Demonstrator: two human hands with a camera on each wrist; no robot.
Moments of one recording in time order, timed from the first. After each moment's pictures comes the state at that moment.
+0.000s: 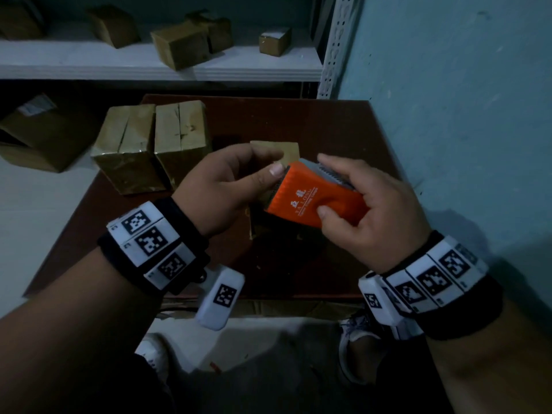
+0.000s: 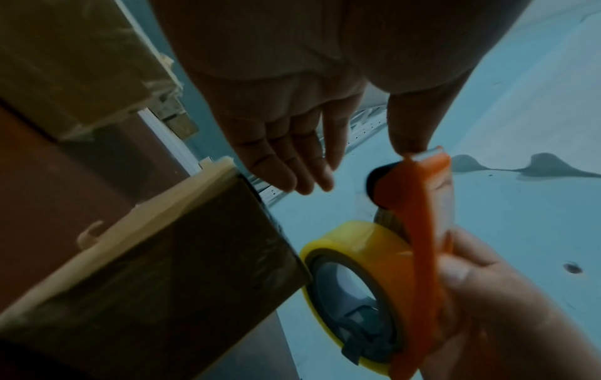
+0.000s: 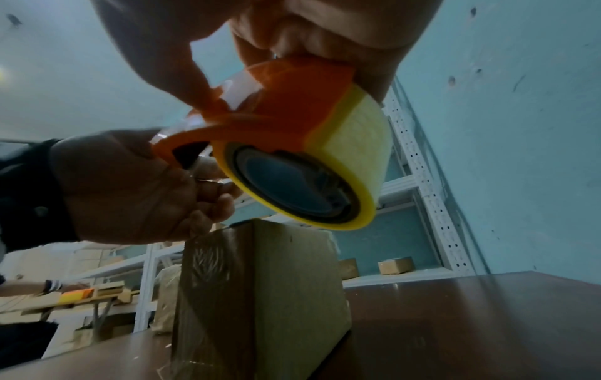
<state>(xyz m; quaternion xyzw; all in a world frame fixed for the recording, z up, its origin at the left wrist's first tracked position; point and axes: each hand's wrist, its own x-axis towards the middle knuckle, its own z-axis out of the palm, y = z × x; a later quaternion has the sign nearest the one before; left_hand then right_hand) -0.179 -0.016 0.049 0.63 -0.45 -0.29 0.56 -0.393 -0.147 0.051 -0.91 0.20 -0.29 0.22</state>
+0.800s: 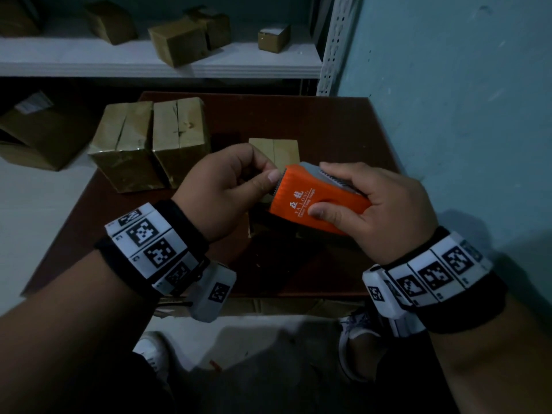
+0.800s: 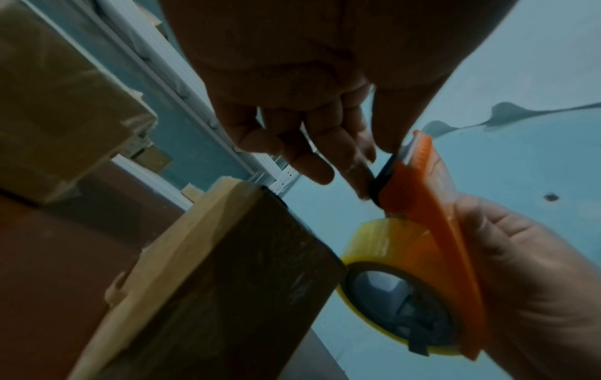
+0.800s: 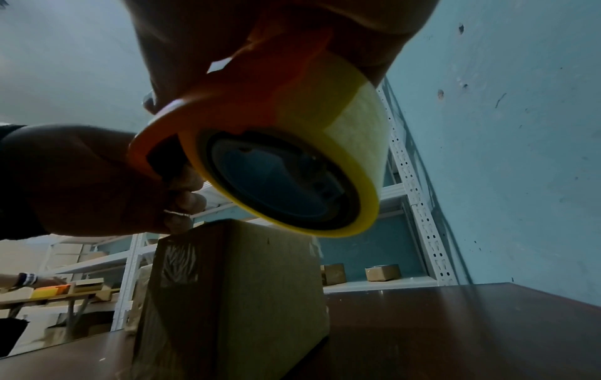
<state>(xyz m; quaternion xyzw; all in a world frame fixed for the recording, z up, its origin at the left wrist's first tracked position) -0.183 -0.009 0.057 0.71 -0.52 -0.16 0.45 -0.398 -0.158 0.049 -0.92 0.20 -0.28 0.19</state>
